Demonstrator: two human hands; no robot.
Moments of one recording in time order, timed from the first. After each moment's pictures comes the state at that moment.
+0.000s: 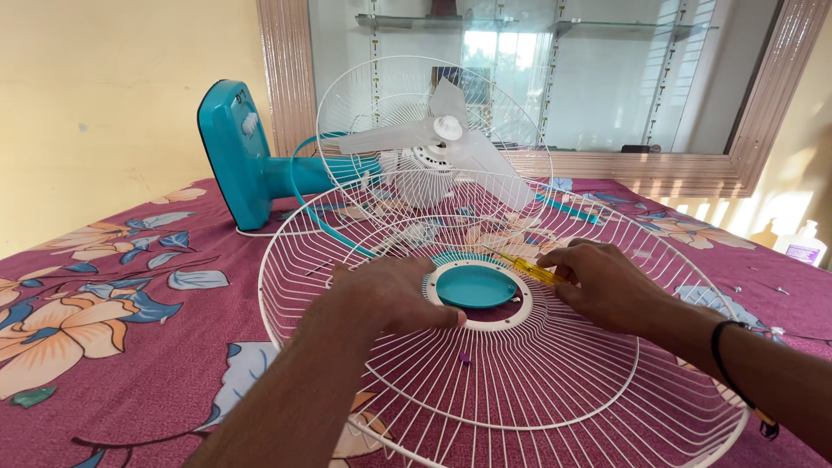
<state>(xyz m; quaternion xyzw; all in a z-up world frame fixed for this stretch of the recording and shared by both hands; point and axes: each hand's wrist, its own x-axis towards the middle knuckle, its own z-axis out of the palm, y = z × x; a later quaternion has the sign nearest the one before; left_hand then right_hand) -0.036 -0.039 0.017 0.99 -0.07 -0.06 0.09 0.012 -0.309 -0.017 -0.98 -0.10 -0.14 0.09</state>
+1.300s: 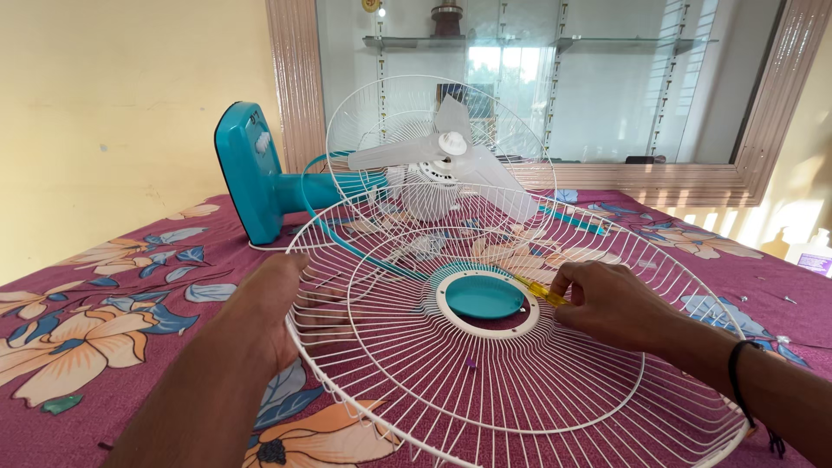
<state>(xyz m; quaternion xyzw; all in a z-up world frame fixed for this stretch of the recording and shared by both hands) -0.053 0.049 0.010 0.56 0.15 0.05 0.81 0.005 -0.311 -0.020 -0.98 -0.07 -0.11 0.13</state>
